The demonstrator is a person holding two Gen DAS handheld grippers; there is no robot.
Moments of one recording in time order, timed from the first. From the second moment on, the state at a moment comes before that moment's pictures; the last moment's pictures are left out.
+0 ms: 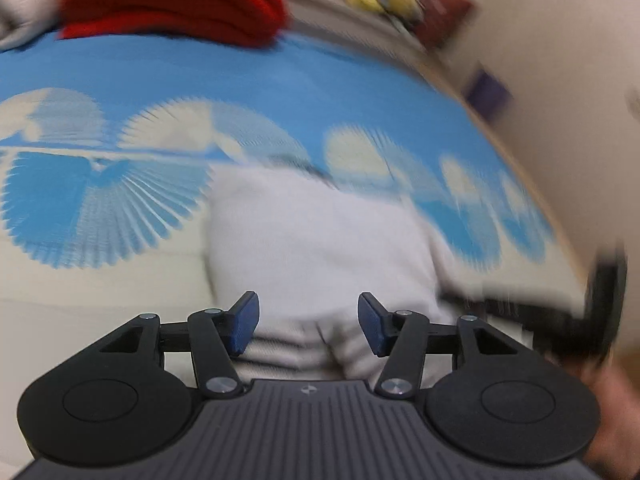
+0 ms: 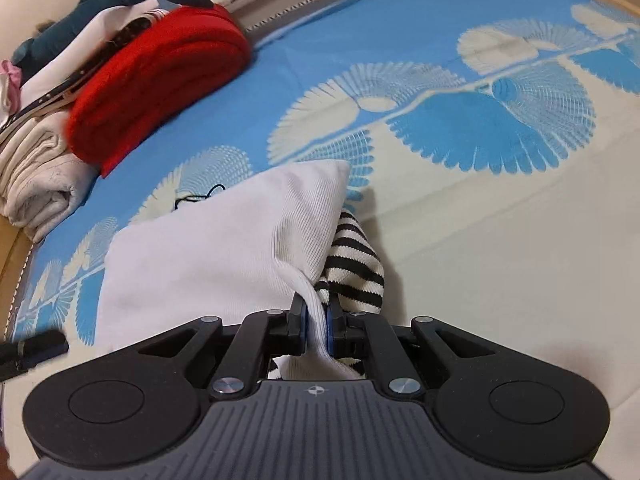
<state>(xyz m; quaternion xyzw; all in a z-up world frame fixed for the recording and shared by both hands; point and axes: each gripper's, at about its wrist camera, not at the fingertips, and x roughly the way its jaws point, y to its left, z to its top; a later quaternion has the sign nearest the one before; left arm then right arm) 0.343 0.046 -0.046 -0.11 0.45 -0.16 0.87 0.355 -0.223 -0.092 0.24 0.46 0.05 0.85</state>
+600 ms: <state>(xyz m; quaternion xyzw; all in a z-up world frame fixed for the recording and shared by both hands) 0.315 0.040 -0.066 -0.01 0.54 -0.09 0.84 0.313 -0.233 -0.099 0.10 0.56 0.03 0.82</state>
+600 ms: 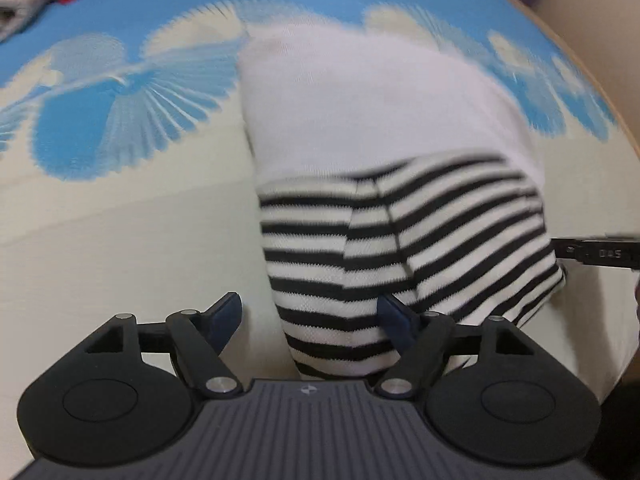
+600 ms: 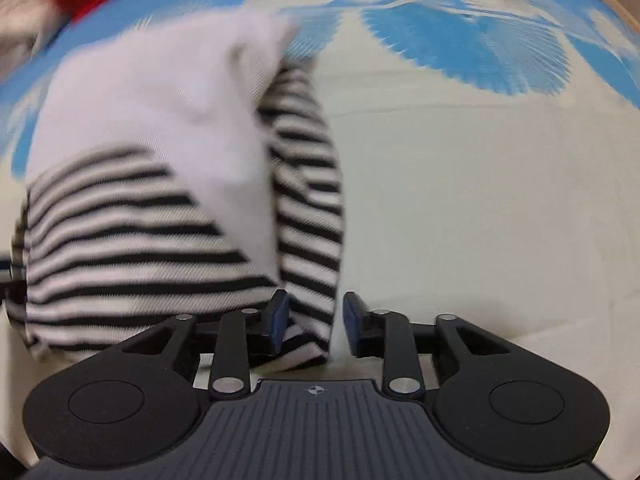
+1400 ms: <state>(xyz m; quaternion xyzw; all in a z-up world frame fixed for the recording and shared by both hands) 0.090 -0.046 0.019 -0.05 0.37 0.01 0.93 0.097 -0.213 0.030 0.08 0.35 0.05 0.93</state>
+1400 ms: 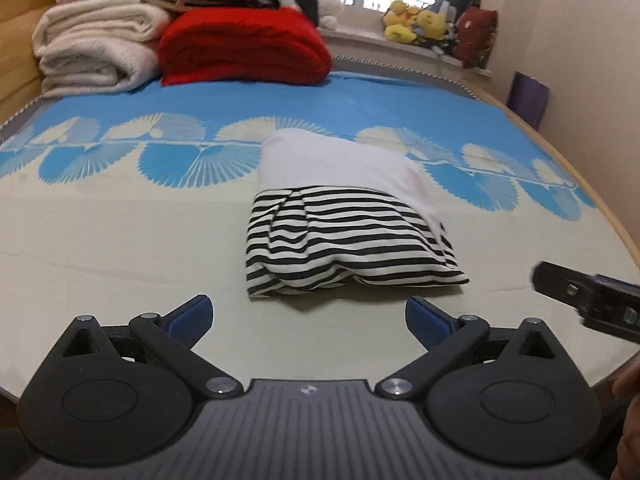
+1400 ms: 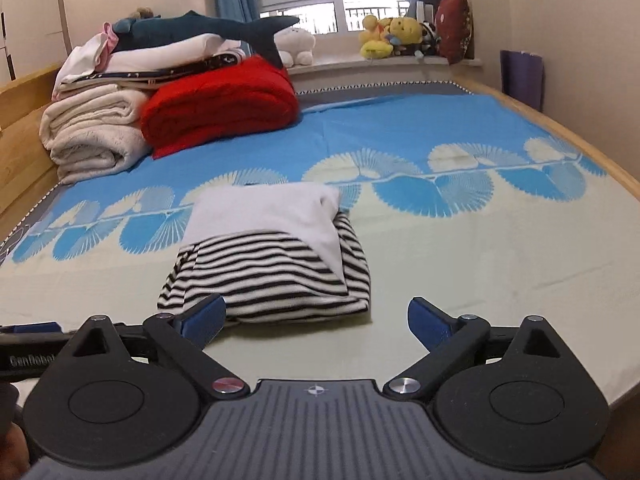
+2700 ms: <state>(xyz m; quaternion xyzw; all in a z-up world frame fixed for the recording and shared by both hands) 0.084 -0.028 0.014 -0.06 0.36 0.01 0.93 0.096 -0.176 0.023 0.03 0.36 0.07 0.93</state>
